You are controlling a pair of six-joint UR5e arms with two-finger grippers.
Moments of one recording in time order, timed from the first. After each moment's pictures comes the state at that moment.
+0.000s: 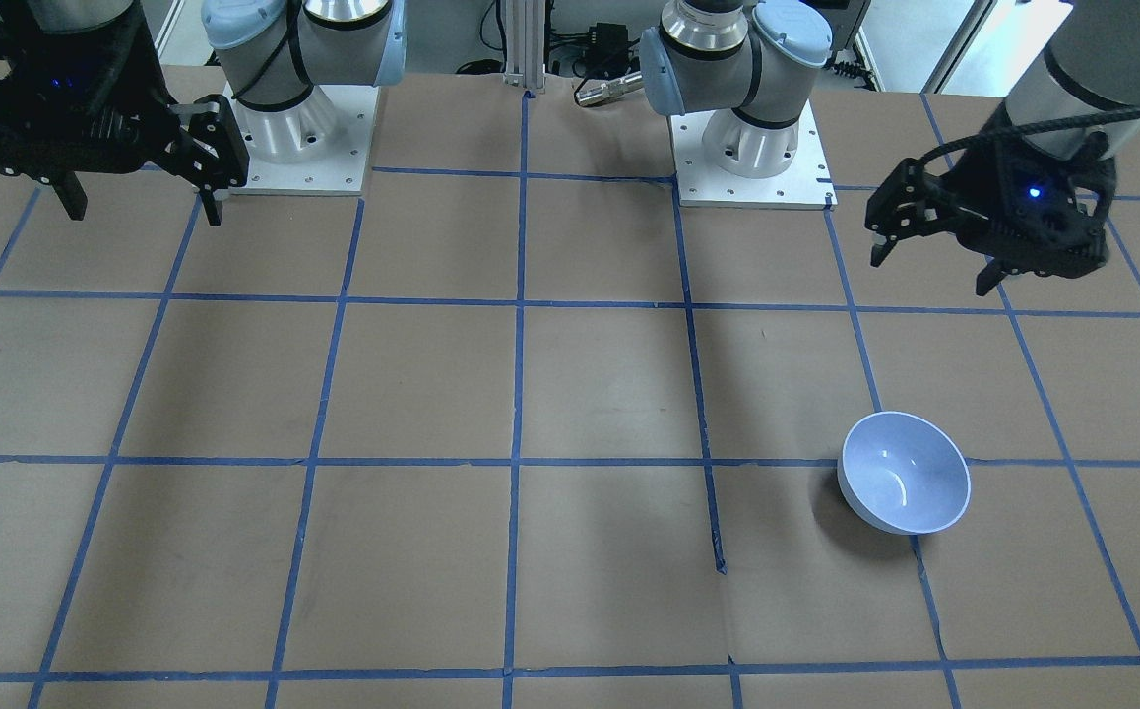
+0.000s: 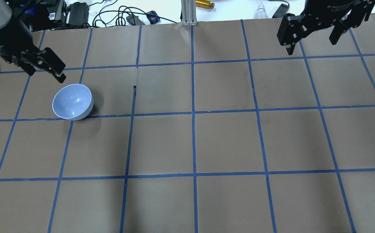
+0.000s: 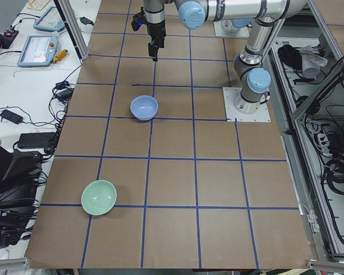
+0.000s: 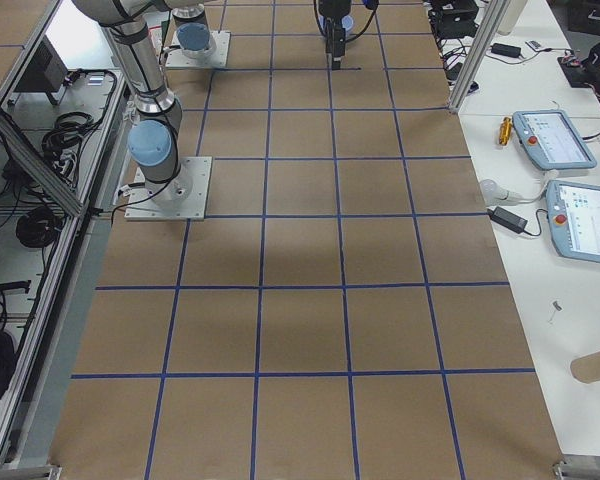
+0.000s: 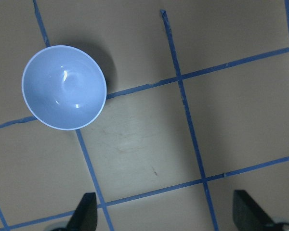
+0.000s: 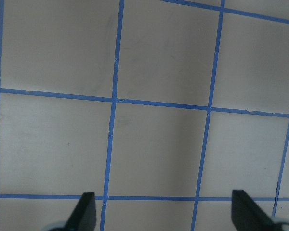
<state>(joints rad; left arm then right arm) -1.30 -1.61 -1.51 -1.63 1.58 0.63 1.60 -1.53 1.37 -1.45 -1.74 -0.09</state>
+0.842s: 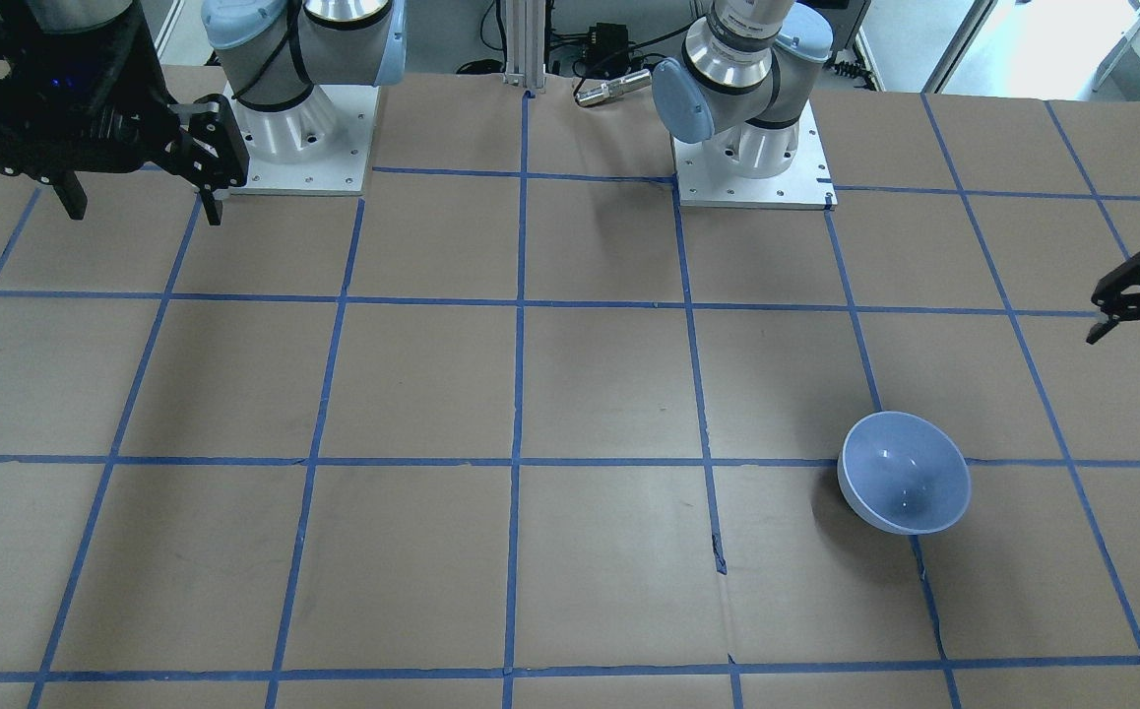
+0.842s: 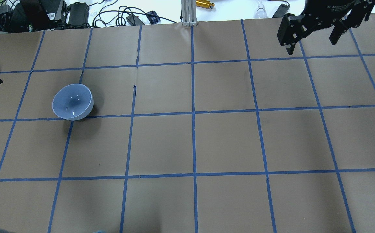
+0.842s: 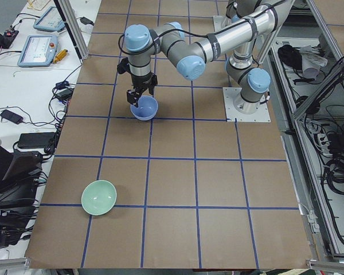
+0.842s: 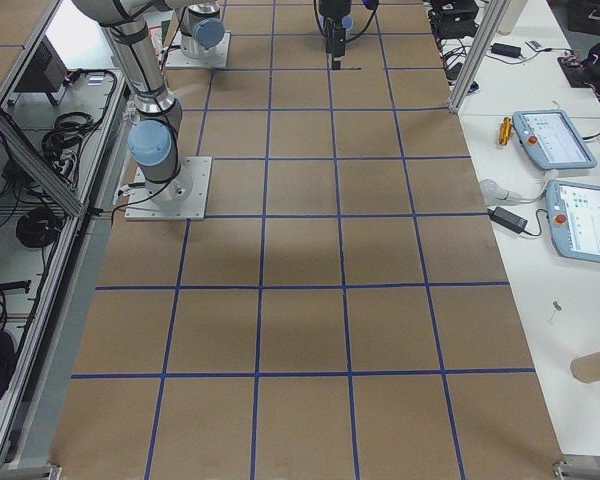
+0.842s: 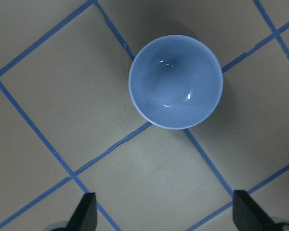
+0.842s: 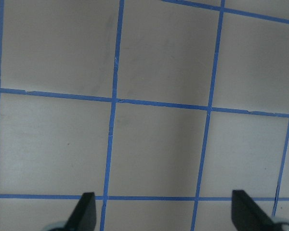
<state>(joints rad) -0.98 -1.80 -1.45 -1.41 1.58 1.32 1.60 -1.53 1.37 -1.45 -1.74 -0.09</state>
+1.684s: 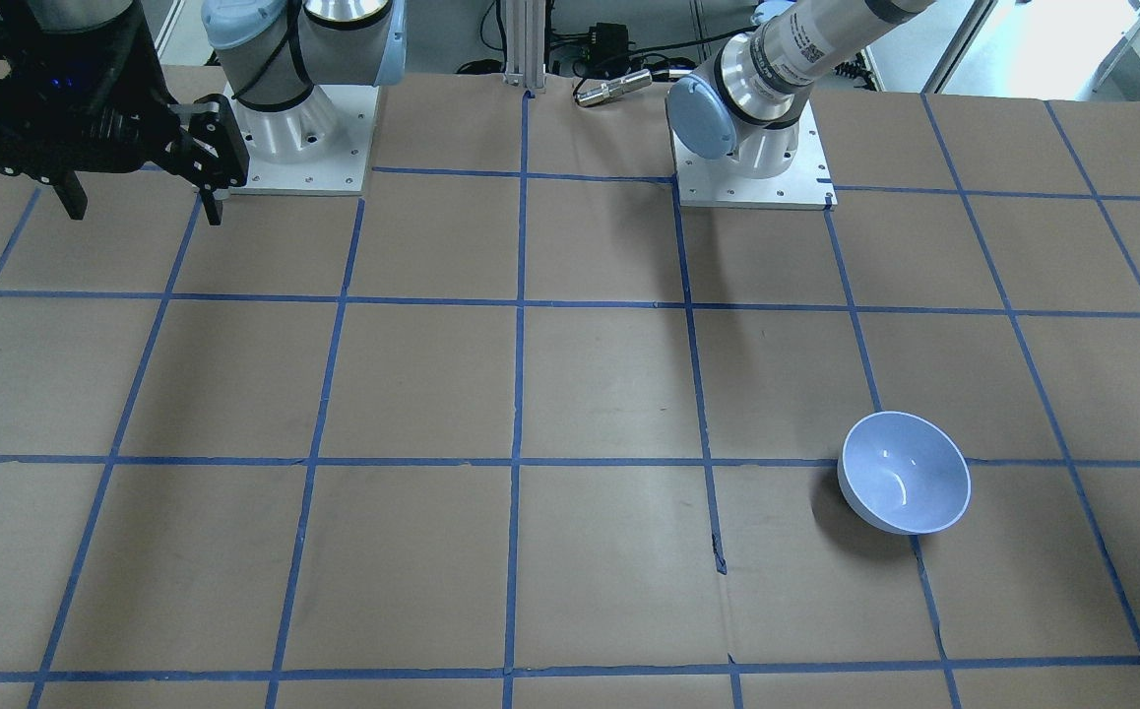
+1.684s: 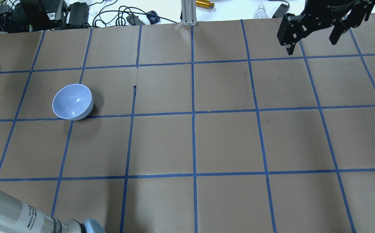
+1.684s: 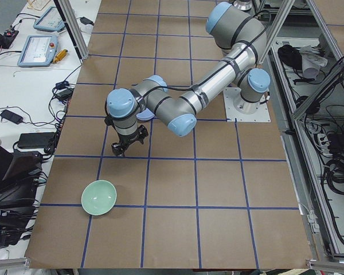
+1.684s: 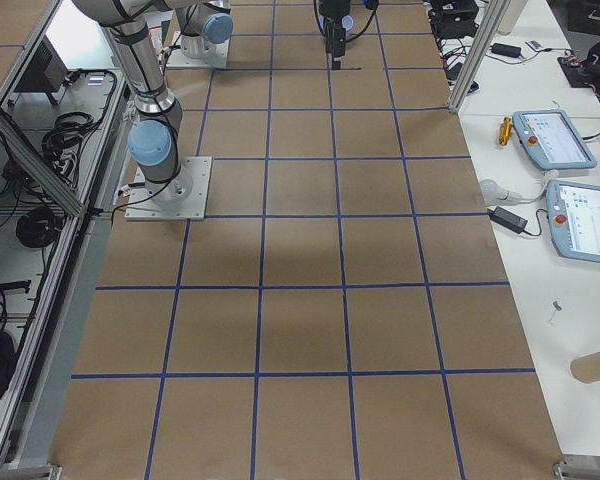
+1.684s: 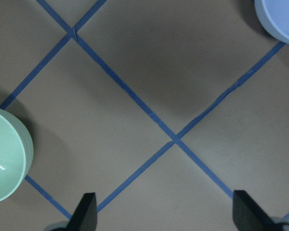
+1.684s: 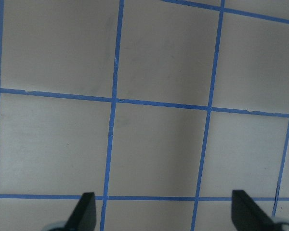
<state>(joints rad) -0.79 -2.14 -1.14 -1.38 1.58 1.69 1.60 -1.53 1.37 -1.45 -1.74 -0.09</state>
